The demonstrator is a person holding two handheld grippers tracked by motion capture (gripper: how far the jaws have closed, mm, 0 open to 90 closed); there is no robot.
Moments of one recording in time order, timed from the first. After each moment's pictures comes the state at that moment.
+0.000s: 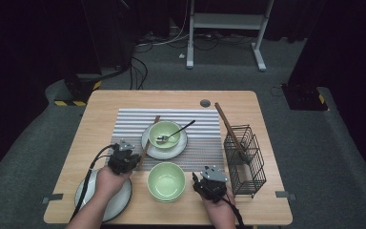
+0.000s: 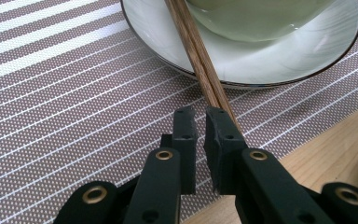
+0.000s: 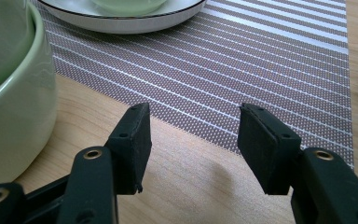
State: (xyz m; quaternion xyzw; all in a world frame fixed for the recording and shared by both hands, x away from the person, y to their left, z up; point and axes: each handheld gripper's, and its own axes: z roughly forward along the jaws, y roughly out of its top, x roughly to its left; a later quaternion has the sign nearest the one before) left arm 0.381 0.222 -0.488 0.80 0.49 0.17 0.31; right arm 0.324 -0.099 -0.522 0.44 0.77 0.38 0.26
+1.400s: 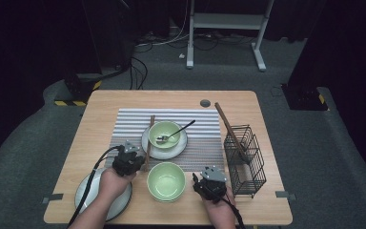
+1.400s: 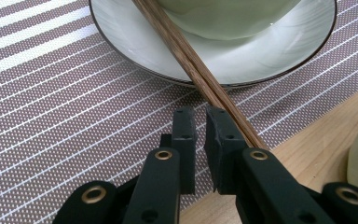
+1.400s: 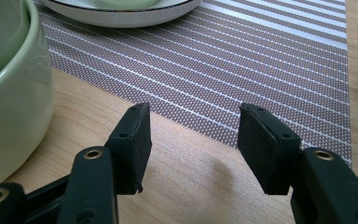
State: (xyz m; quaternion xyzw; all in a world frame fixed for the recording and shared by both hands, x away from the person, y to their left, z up) left arm 0.378 0.210 -0.489 0.81 0.47 0.17 0.31; right arm 0.323 -0.098 -0.522 0.44 0.77 0.37 0.26
